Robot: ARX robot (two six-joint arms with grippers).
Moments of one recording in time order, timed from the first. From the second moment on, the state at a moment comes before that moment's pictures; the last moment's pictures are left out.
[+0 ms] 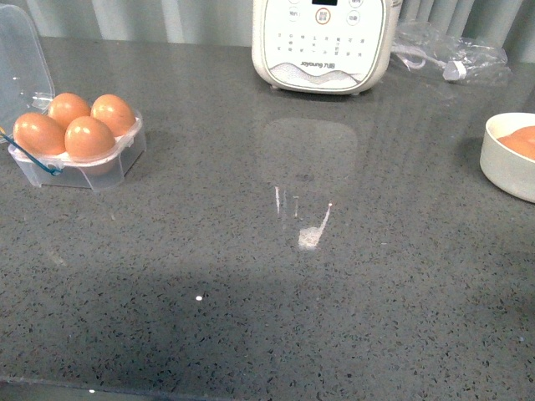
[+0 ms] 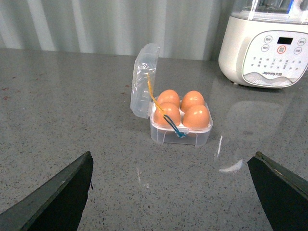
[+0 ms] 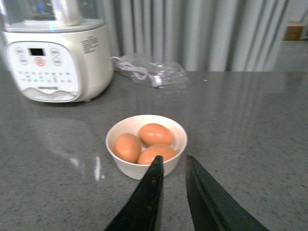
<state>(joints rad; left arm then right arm) 0.00 0.00 0.03 0.00 0.00 0.00 -0.05 0.62 0.09 0.52 -0.02 0.00</state>
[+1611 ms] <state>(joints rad) 0.00 0.00 0.03 0.00 0.00 0.00 0.00 0.00 0.01 0.00 0.00 0.00</state>
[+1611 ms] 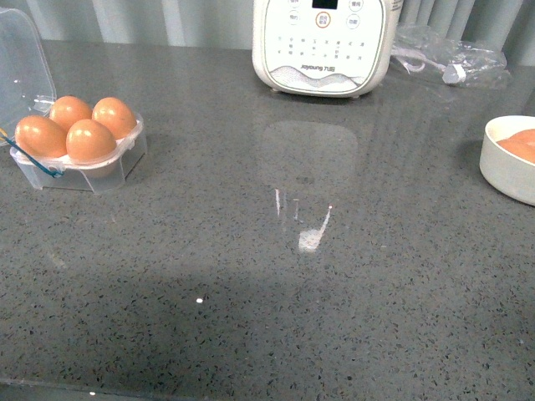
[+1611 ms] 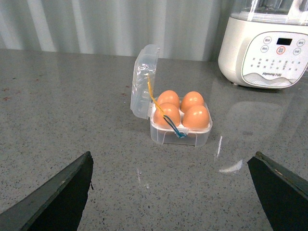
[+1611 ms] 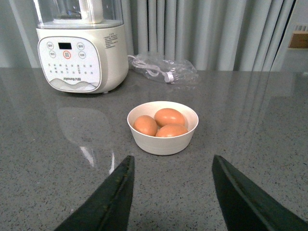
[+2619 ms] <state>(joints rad) 0.00 0.00 0.03 0.00 0.00 0.00 0.00 0.00 0.01 0.00 0.00 0.00</state>
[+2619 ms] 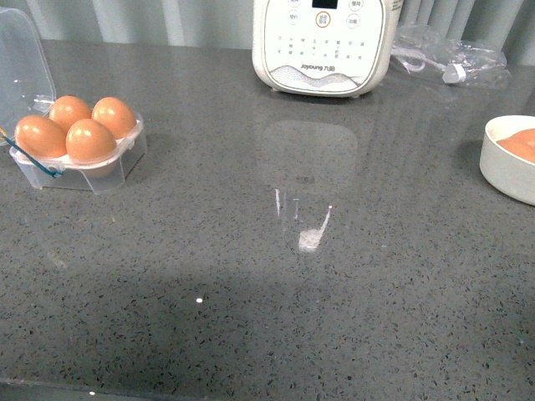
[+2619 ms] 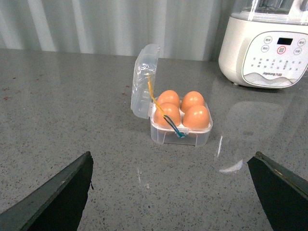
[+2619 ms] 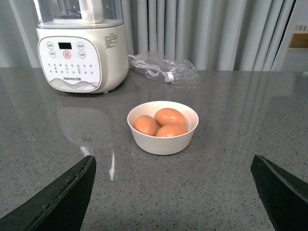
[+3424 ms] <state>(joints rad) 0.27 1.11 0.48 0.38 0.01 0.03 0.00 0.00 0.01 0.00 0.00 0.00</state>
